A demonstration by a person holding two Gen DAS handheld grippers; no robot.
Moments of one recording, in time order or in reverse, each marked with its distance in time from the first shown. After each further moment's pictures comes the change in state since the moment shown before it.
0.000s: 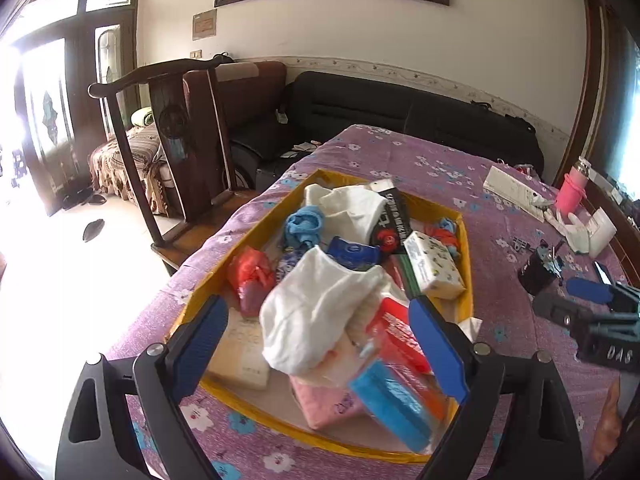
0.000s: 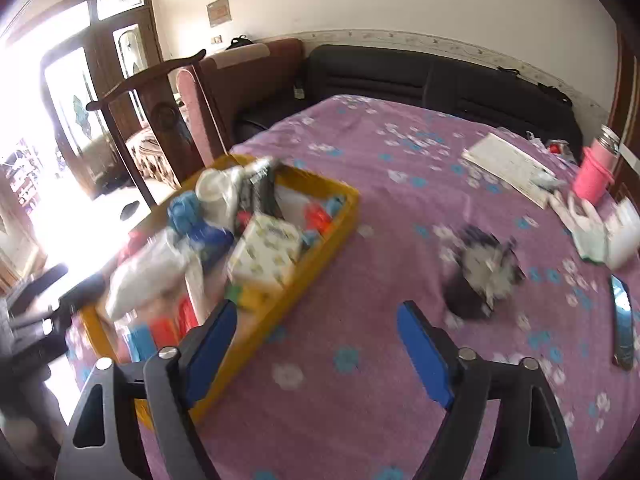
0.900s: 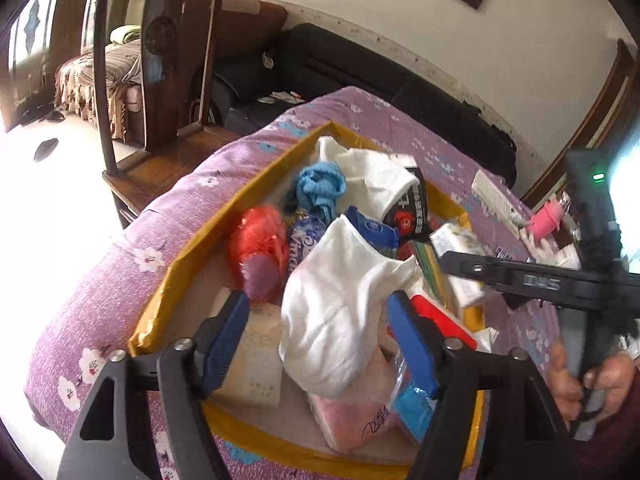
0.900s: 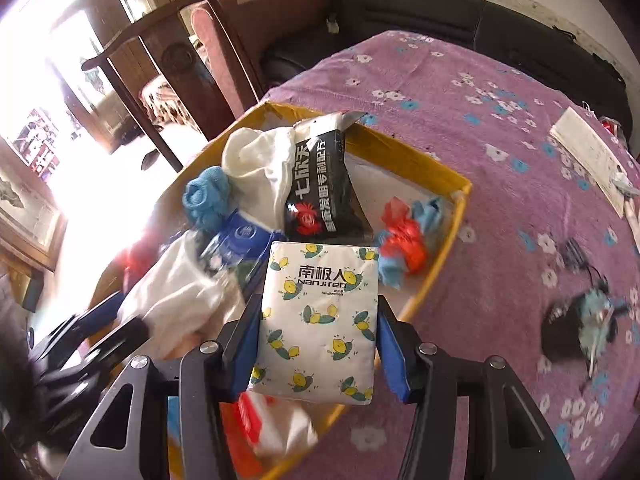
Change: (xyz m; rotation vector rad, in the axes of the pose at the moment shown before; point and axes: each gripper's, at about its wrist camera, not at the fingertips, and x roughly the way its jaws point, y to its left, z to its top) left arm 0.059 0.074 -0.003 -0.221 0.160 -0.236; right arm 0.117 0.061 0.071 -0.022 0.287 0.111
